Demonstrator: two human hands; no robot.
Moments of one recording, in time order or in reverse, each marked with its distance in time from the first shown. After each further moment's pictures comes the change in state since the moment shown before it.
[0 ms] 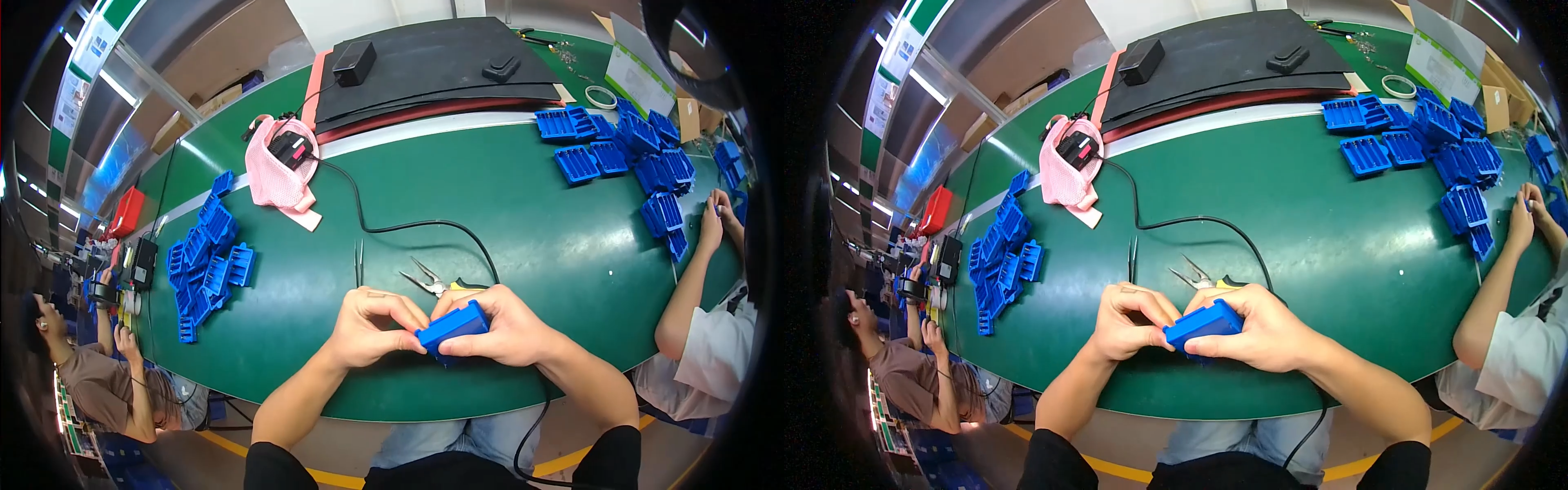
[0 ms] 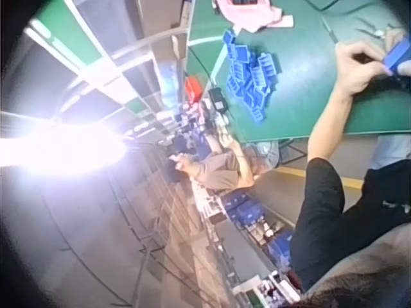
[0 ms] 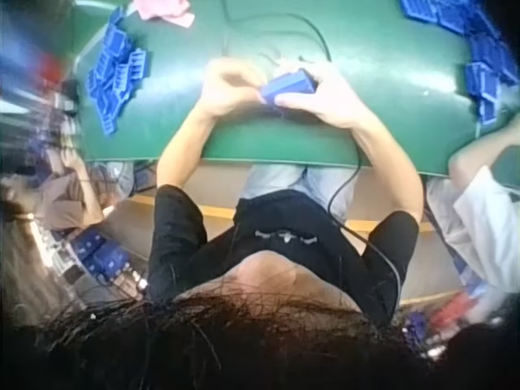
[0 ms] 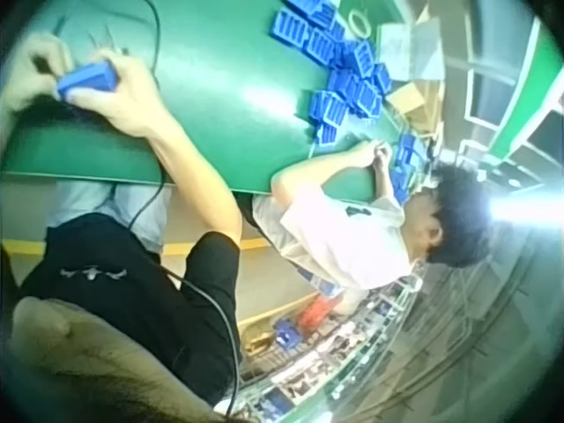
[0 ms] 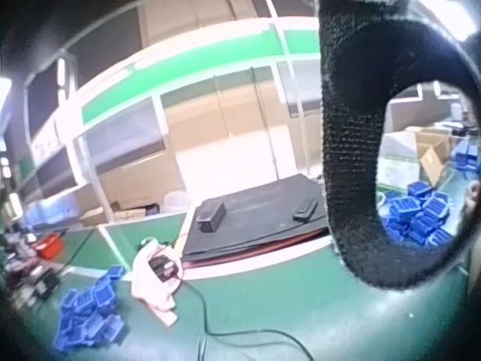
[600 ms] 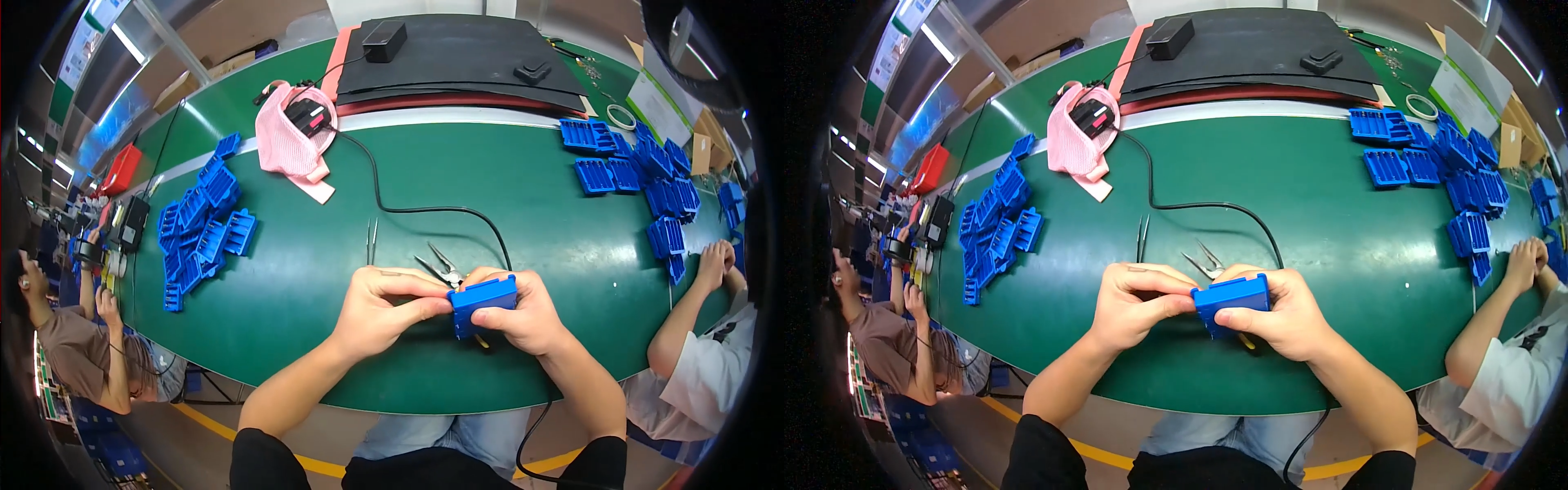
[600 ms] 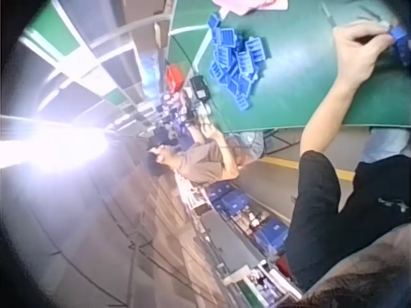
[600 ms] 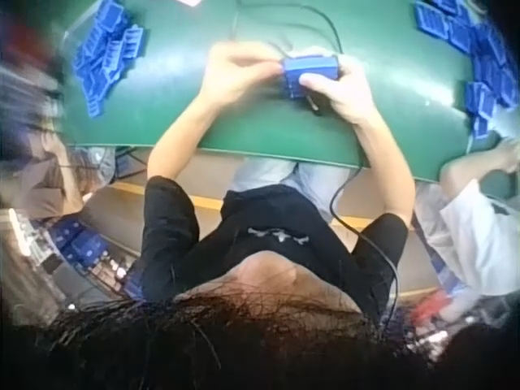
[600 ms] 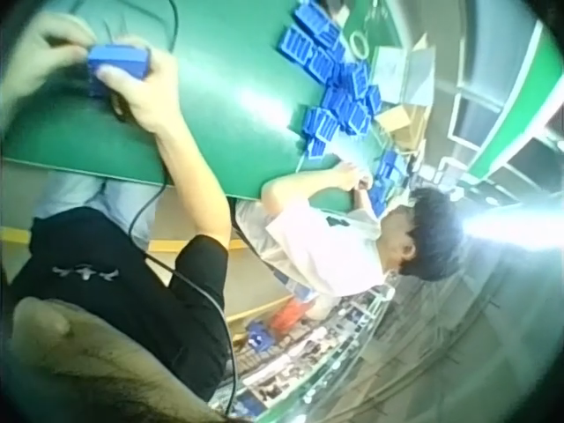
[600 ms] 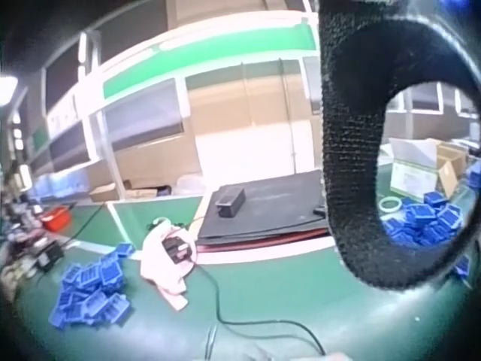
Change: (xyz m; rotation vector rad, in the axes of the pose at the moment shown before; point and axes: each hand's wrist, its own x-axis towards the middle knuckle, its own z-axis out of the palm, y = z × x) left_hand -0.002 0.011 0.016 0.116 0.298 -0.074; right_hand 0.001 0.014 0.000 0.228 0.188 0.104
